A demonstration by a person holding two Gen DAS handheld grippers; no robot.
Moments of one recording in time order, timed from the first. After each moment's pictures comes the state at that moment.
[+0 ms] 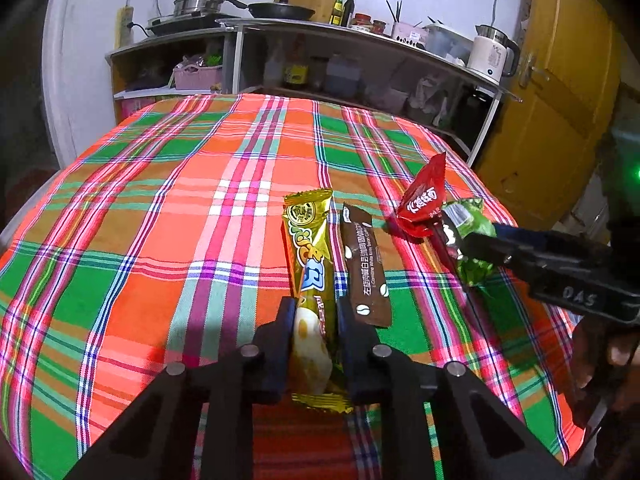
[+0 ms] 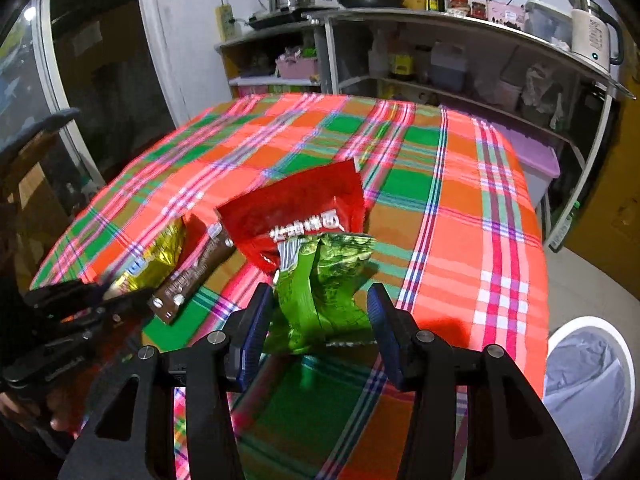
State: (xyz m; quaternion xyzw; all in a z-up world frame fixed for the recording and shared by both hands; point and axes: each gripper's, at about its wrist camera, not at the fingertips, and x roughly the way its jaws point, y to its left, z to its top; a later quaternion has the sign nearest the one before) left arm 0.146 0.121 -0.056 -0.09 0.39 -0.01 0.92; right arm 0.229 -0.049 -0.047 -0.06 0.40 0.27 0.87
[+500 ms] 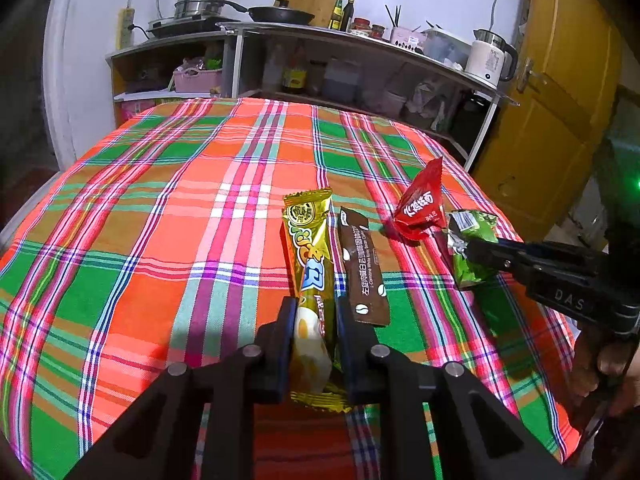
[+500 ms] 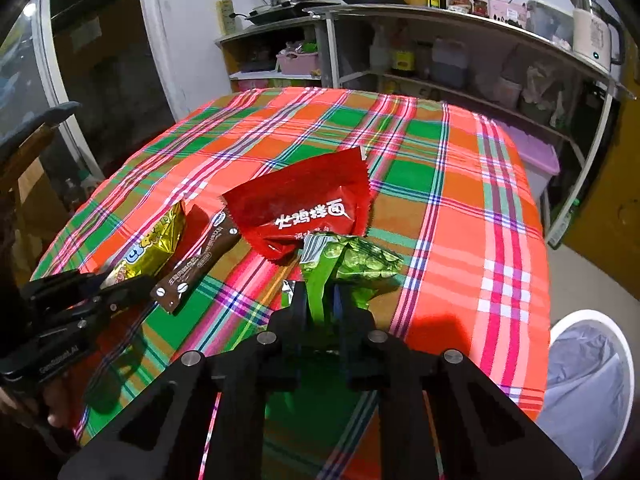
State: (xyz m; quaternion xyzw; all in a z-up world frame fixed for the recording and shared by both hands) left arm 0.141 0.120 -0.052 -0.09 0.38 -0.01 0.92; right arm 0.222 -0.048 -0.046 -0.06 0.40 0.27 0.87
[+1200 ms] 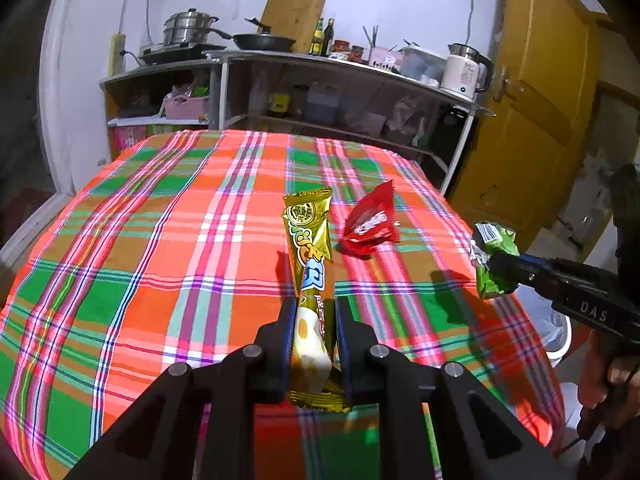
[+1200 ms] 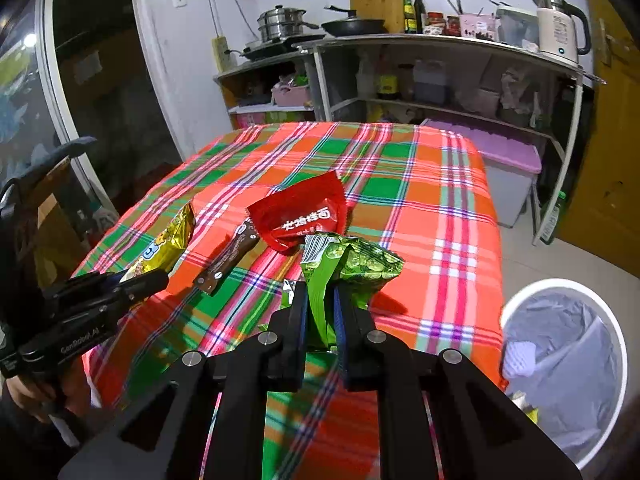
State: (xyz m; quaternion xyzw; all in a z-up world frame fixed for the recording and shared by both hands) left arm 0.108 0.095 -0.015 -0.08 0.34 -0.03 0.94; right arm 0.167 -0.099 -0.009 -0.01 0.36 0.26 0.89
